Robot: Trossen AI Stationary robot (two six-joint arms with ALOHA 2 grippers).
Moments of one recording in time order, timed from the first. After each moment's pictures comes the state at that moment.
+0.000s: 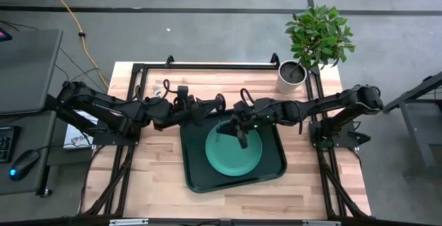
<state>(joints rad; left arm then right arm) -0.11 1.29 1.04 0.29 -0.59 -0.88 0.12 1.49 1.07 0.20 -0.11 0.54</state>
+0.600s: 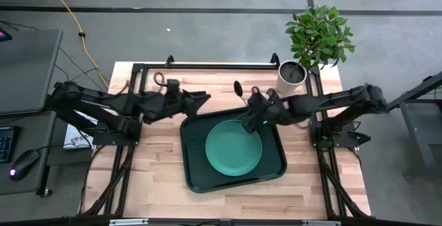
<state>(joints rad) -0.07 1.17 1.04 -0.04 -0.65 -0.88 0.15 1.44 1.30 -0.80 0.58 0.59</state>
